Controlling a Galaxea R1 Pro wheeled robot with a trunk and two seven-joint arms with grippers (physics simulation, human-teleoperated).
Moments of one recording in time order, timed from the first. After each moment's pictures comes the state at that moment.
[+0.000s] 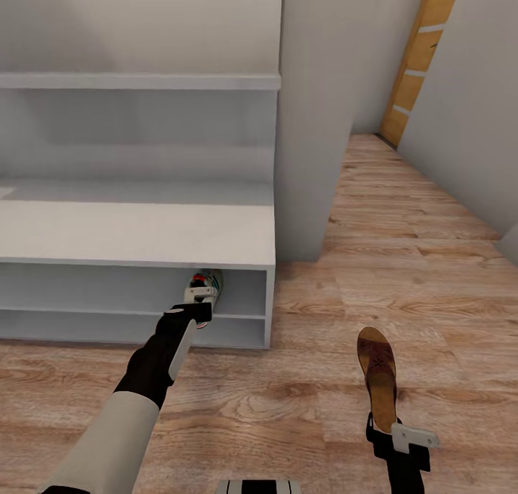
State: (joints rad) left arm -0.73 -0.12 -0.06 -0.99 0.09 0.60 0.24; right arm -0.05 0.00 -0.04 -1.04 0.12 -0.20 -0.39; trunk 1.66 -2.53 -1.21
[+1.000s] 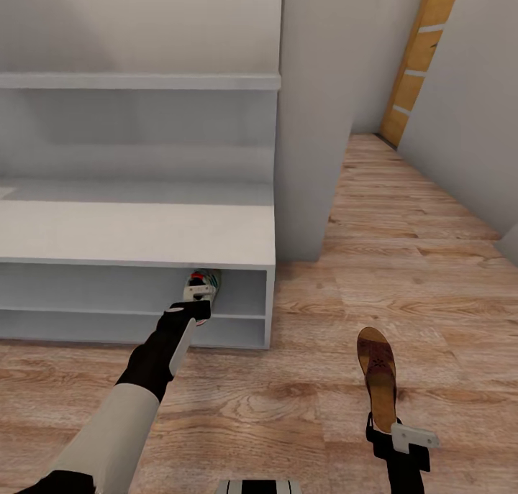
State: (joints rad) left arm -0.77 -0.11 -0.06 -0.91 0.09 0.53 0.24; right arm -0.05 0.00 -0.04 -1.04 0.12 -0.20 -0.39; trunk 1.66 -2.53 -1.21
